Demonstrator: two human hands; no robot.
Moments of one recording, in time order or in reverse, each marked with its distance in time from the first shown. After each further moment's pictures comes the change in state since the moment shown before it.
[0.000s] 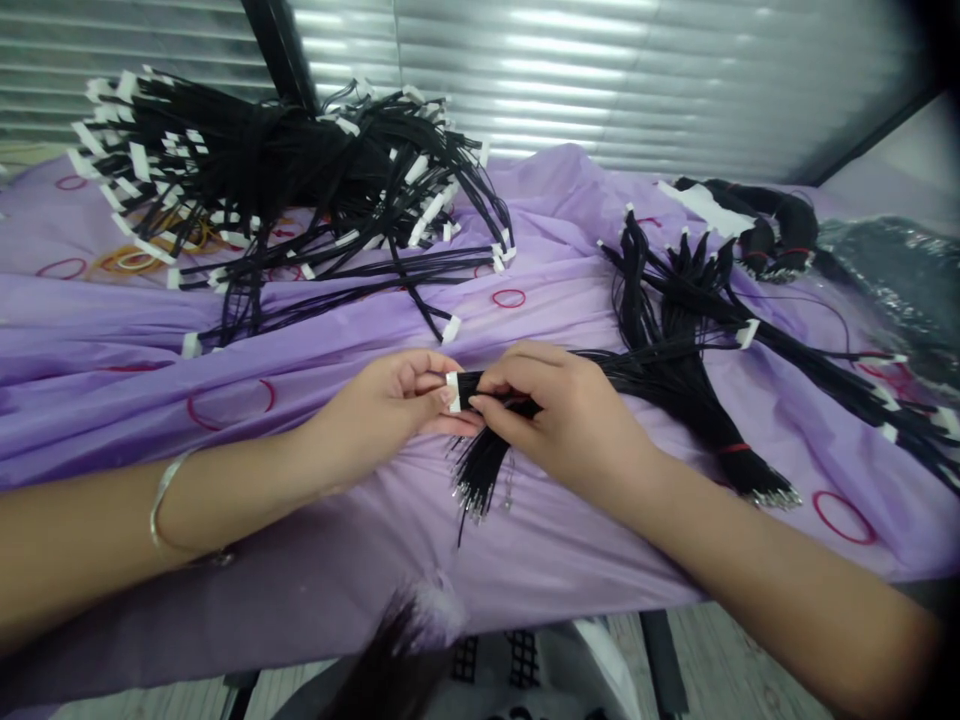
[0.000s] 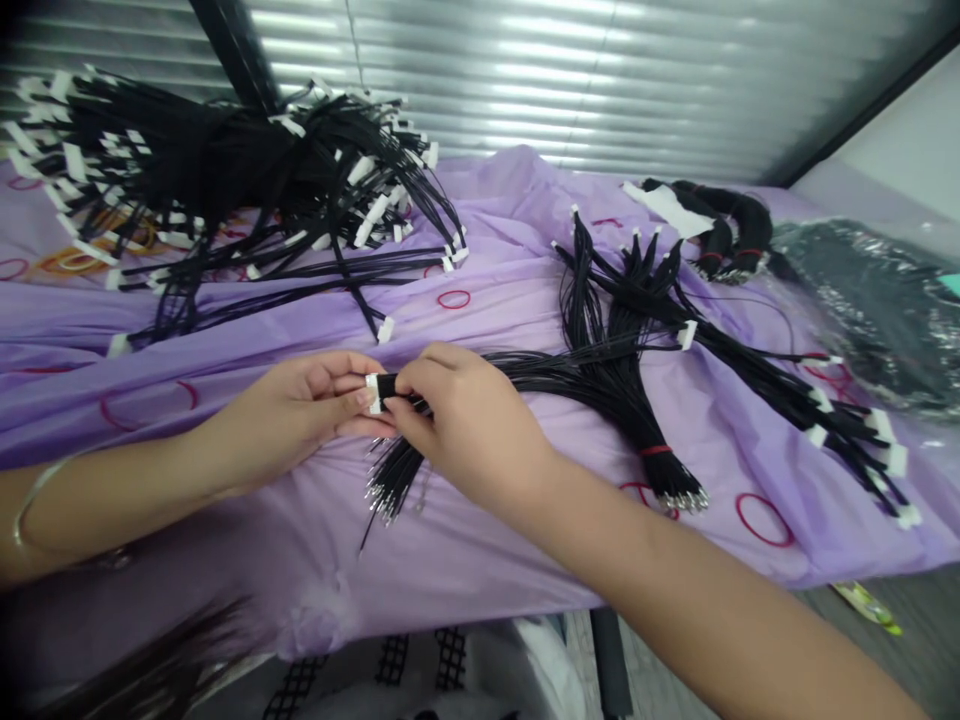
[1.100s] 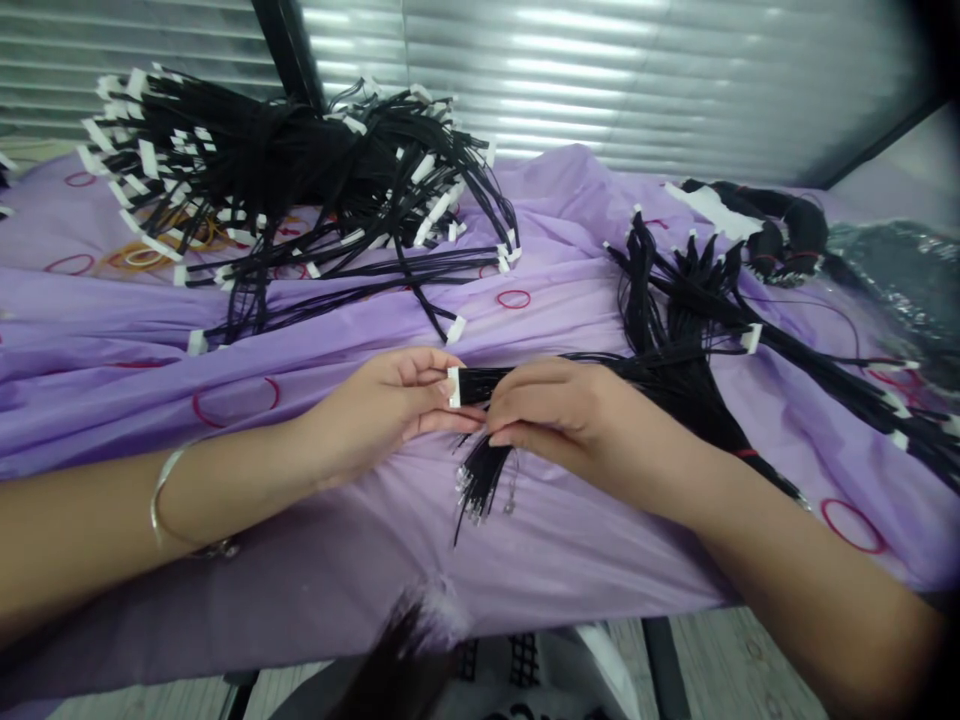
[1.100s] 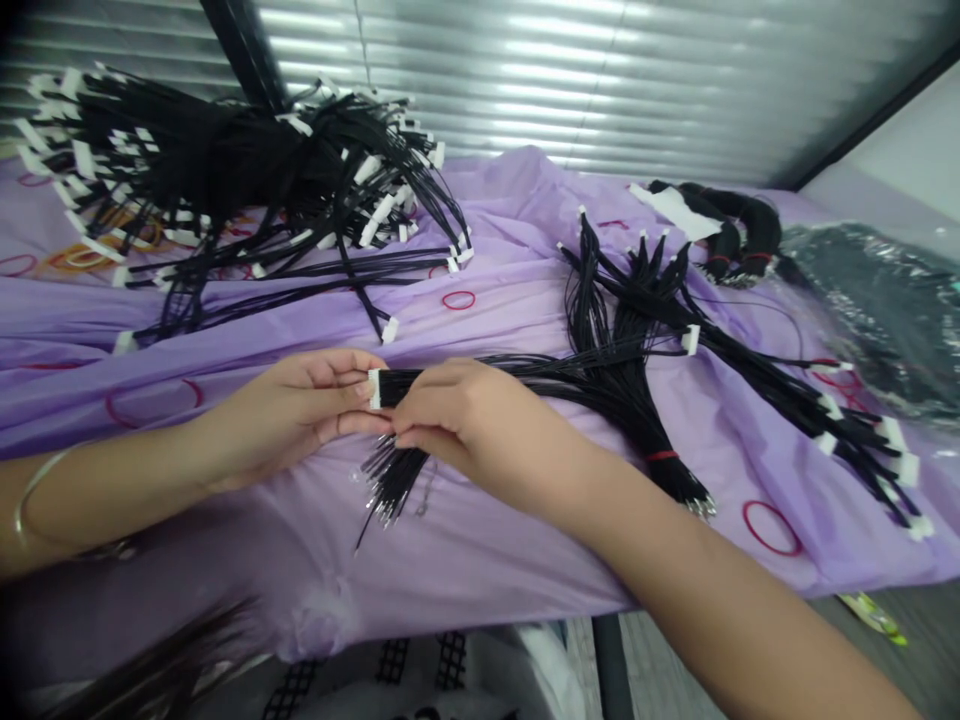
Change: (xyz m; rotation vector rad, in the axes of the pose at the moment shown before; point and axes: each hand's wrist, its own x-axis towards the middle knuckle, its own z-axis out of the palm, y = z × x) left_hand 0.001 0.008 0.000 -0.152 0.066 -0.085; right_hand 0.001 0.008 -0.022 0.106 -0.301 -0.241
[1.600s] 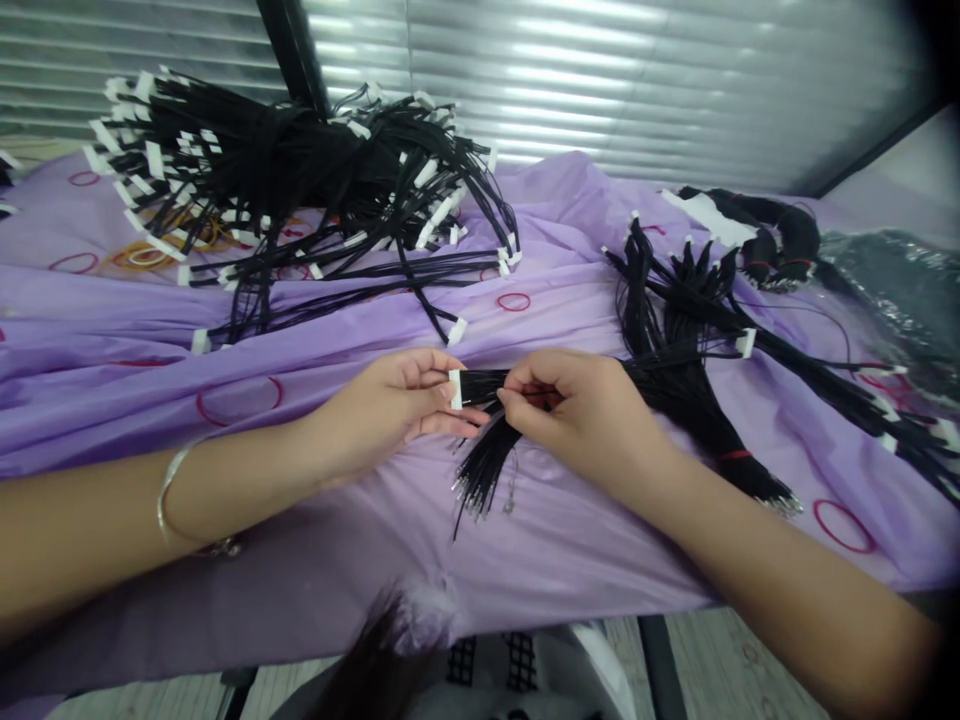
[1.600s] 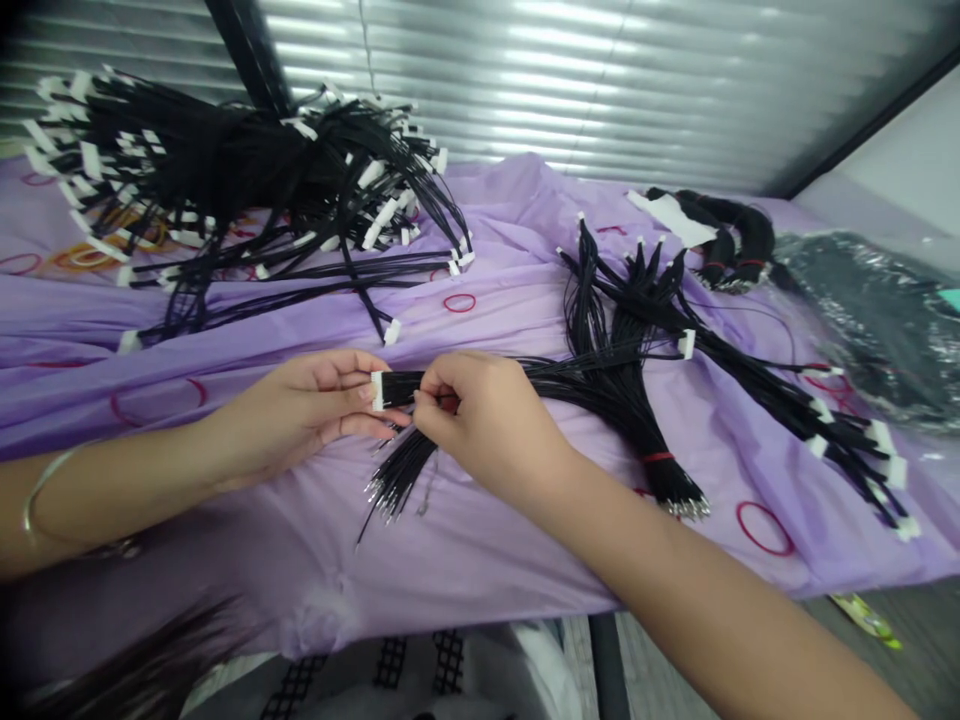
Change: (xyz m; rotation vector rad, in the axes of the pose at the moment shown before) left_hand 0.000 0.000 0.002 0.059 -0.002 -0.015; right_hand 0.005 -0.002 0.014 -0.046 0.339 0.378
